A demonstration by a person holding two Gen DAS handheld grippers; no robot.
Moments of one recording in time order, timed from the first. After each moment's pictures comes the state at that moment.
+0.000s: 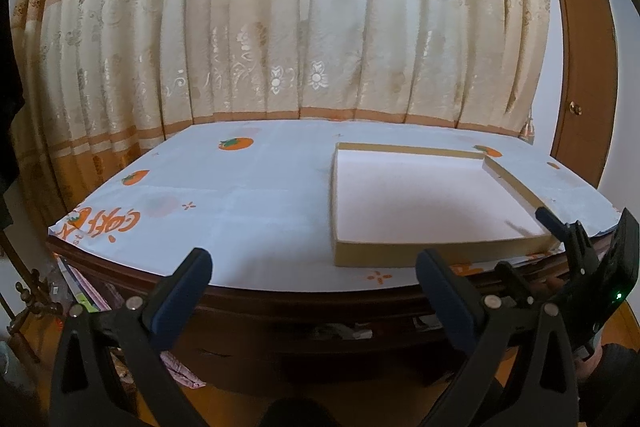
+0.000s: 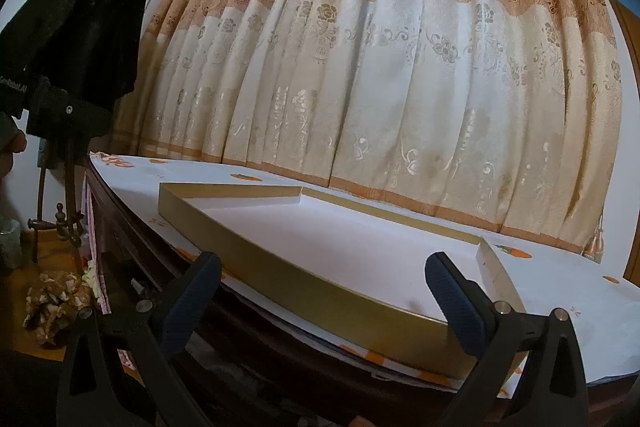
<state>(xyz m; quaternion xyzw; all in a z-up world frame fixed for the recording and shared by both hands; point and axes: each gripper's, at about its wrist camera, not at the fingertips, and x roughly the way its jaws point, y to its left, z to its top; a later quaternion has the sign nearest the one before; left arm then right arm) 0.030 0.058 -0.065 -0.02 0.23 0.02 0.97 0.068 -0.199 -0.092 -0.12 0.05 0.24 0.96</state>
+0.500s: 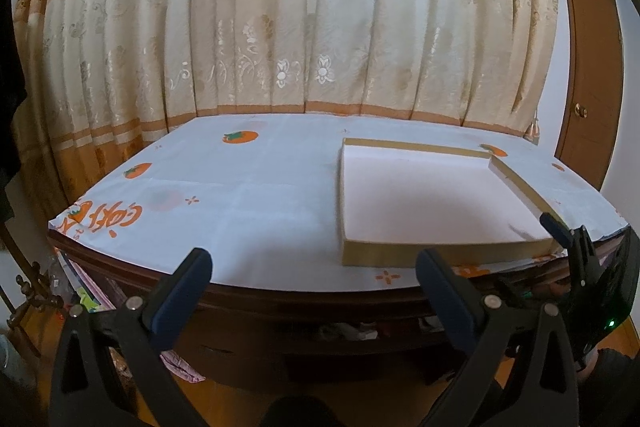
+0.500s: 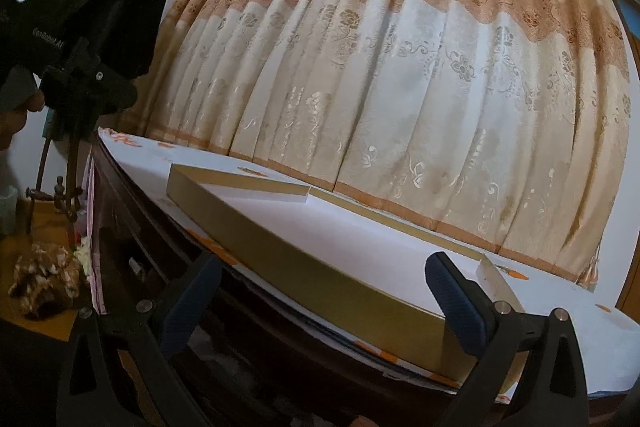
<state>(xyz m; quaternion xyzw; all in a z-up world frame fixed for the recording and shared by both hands) 0.035 0.062 -0.066 -0.02 0.24 0.03 0.97 0.060 -0.189 -0.102 -0.17 0.02 0.25 0.95</state>
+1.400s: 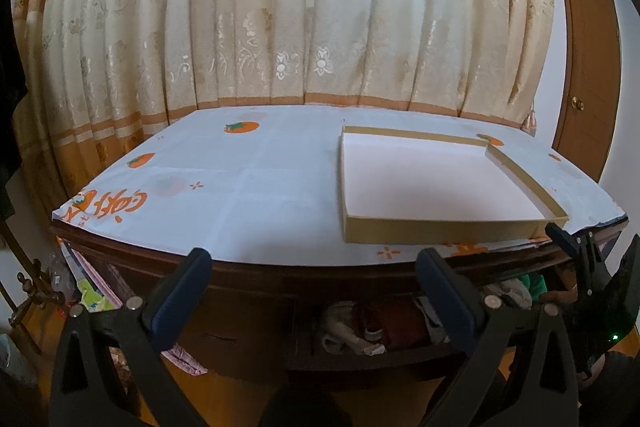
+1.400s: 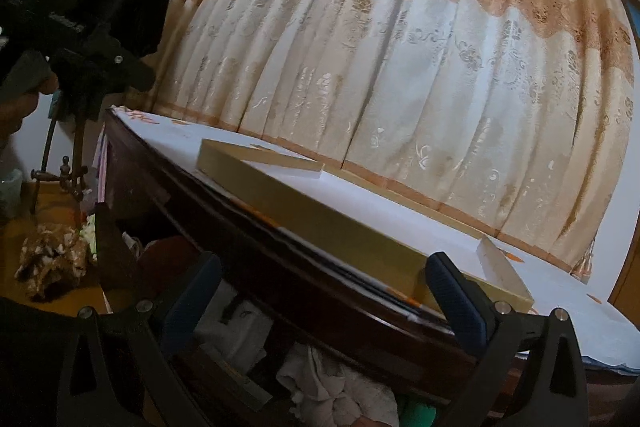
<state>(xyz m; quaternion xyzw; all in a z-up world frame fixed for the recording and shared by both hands) 0.020 0.066 -0.071 -0.02 0.25 0.03 0.97 0.031 -0.187 -0.108 -0.19 0.06 0.25 0.95</state>
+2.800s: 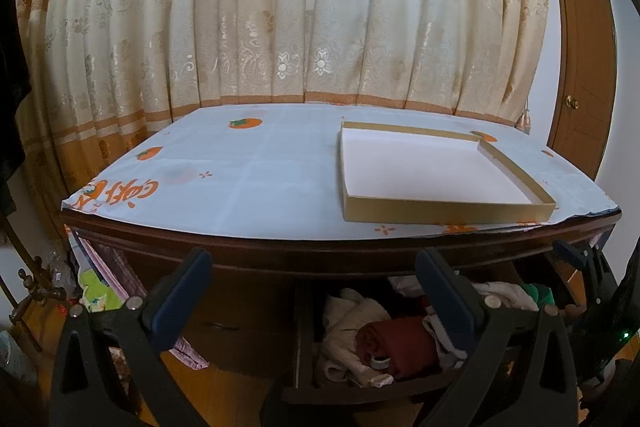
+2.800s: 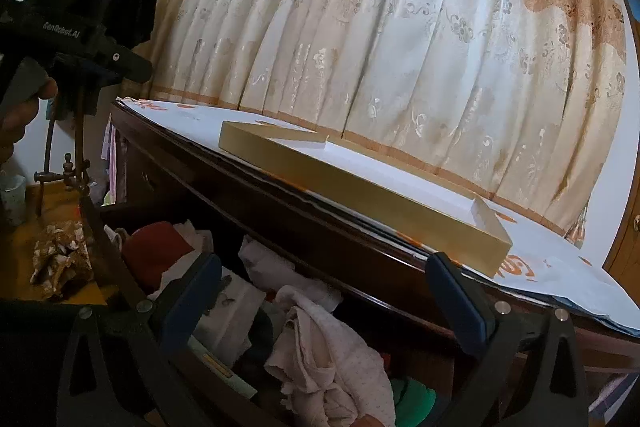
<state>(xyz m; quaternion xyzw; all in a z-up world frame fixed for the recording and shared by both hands) -0.008 0.065 -0.074 -0.03 0.25 0.02 0.97 -0.003 -0.192 -0.106 -0.18 0.13 0.23 0.95</state>
